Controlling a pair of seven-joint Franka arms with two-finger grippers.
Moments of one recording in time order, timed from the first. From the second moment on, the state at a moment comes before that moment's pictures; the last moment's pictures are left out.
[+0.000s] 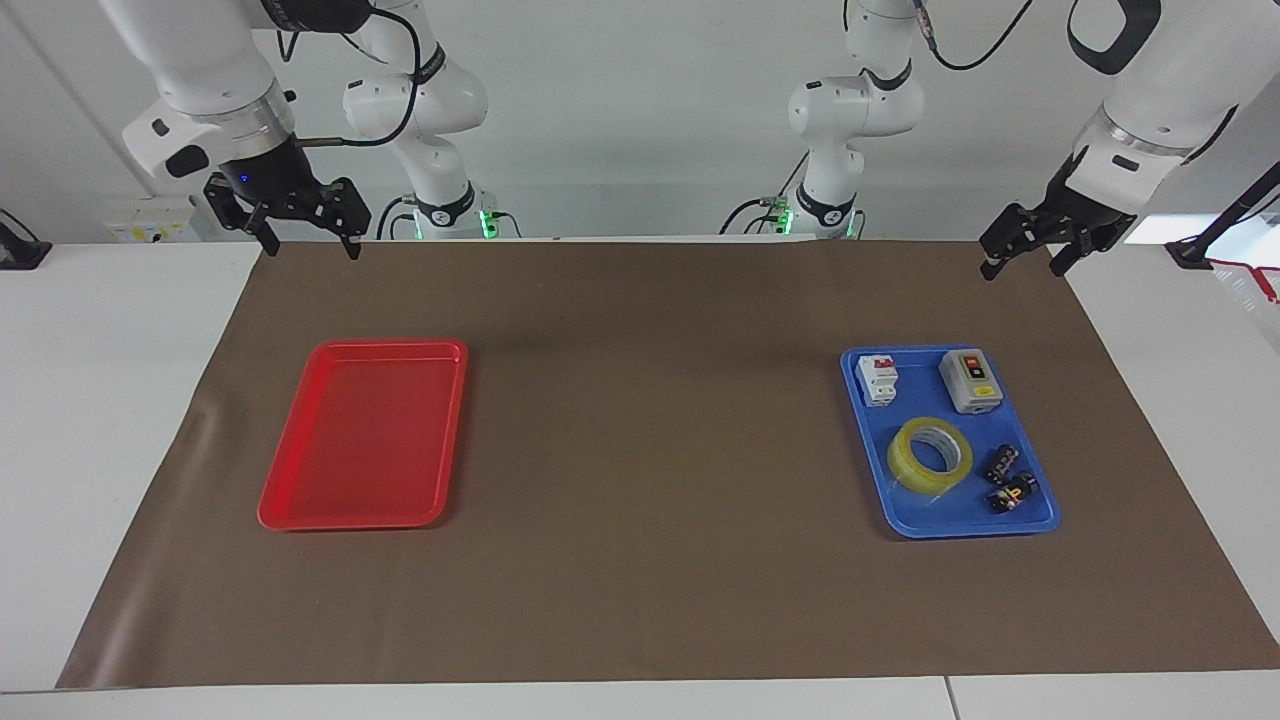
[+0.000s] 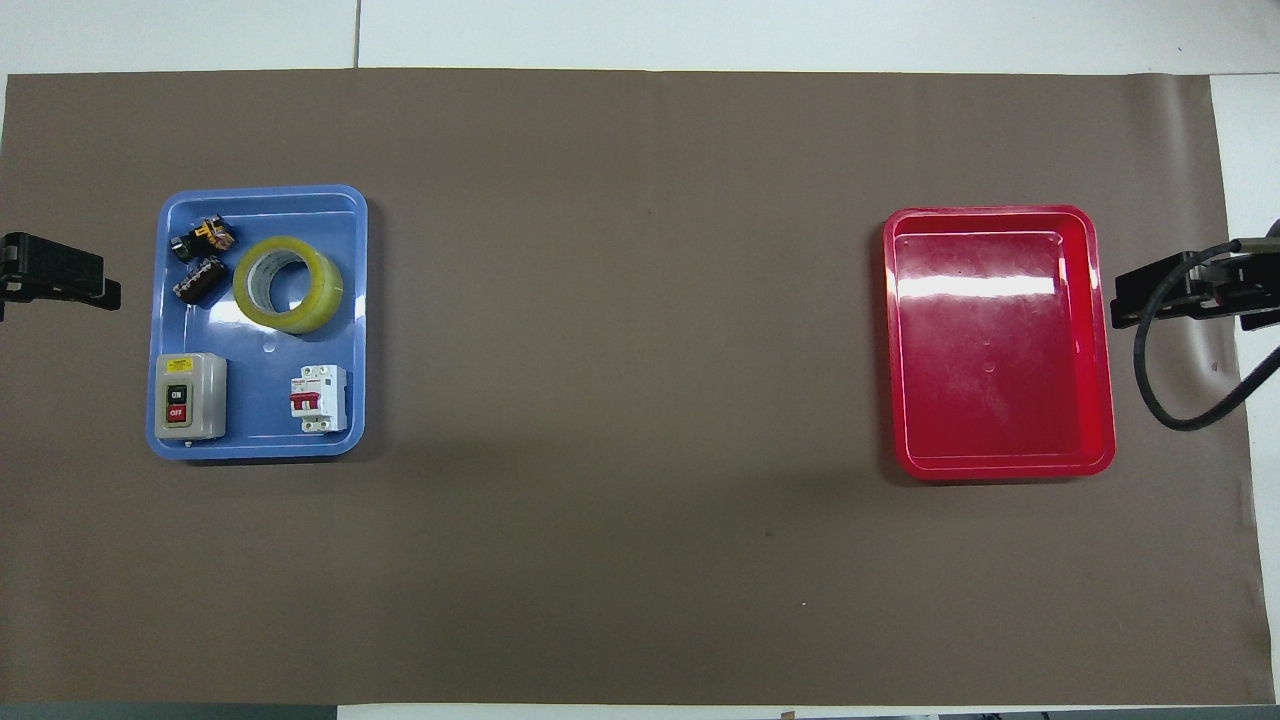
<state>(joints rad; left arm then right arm) -0.02 0.00 0.01 -1.55 -0.04 1.53 -0.02 0.14 -0.03 -0.10 -1.54 -0.04 1.46 0.09</state>
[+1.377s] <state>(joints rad) -0.02 0.00 0.01 -1.56 -0.04 1.56 -0.02 0.14 -0.03 -0.10 -1.54 -0.04 1.46 0.09</state>
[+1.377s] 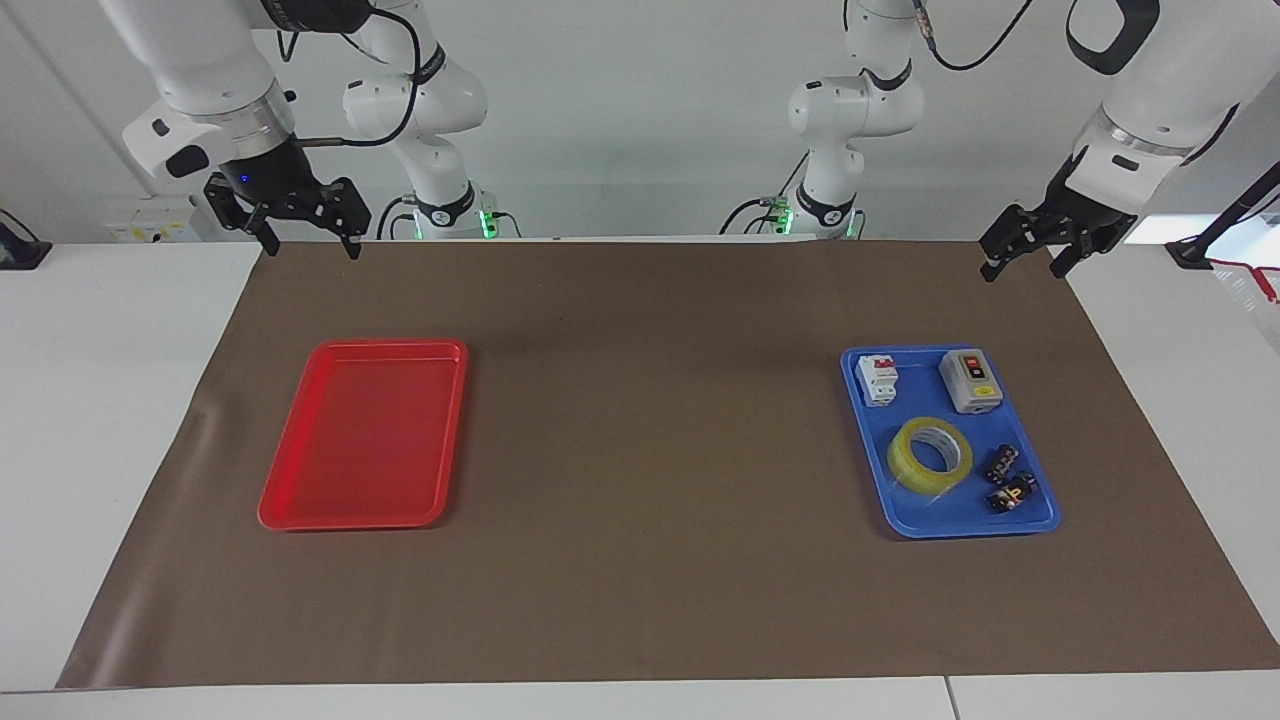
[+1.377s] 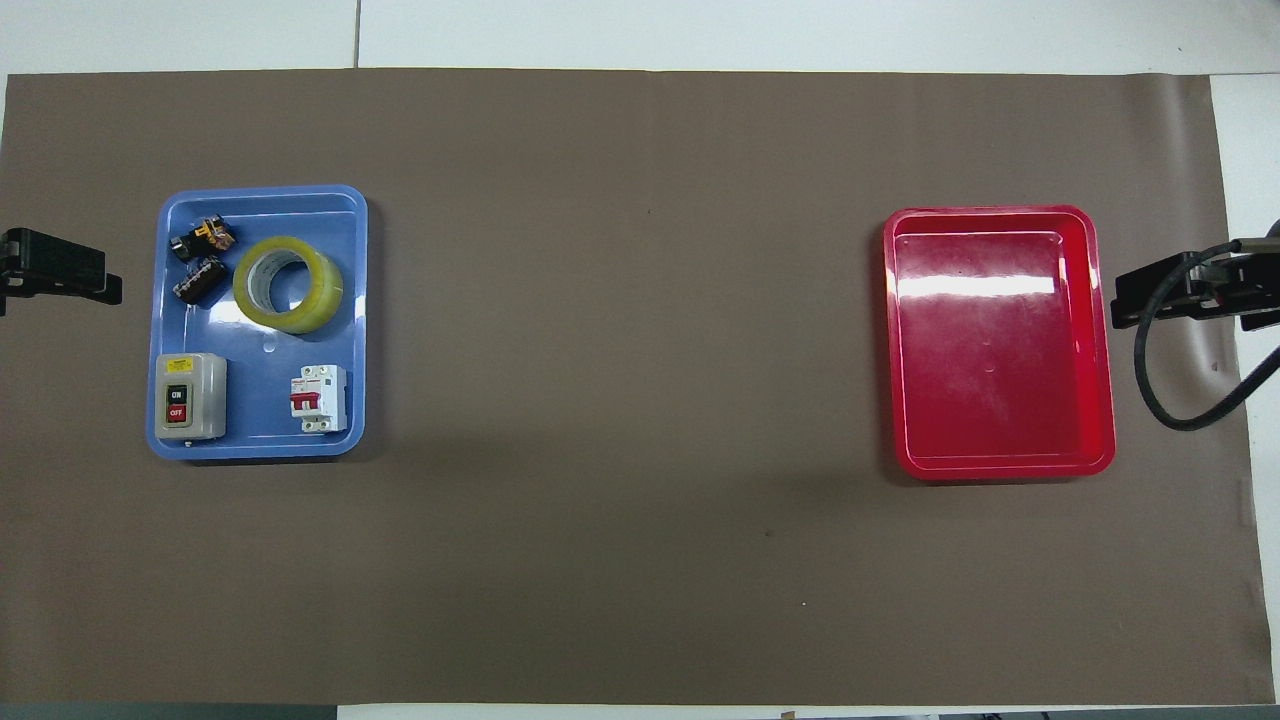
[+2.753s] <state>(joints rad) 0.02 0.27 0.01 -1.89 -0.03 2.29 -0.01 0.13 -0.03 -0.10 -1.54 -0.04 1.46 0.09</state>
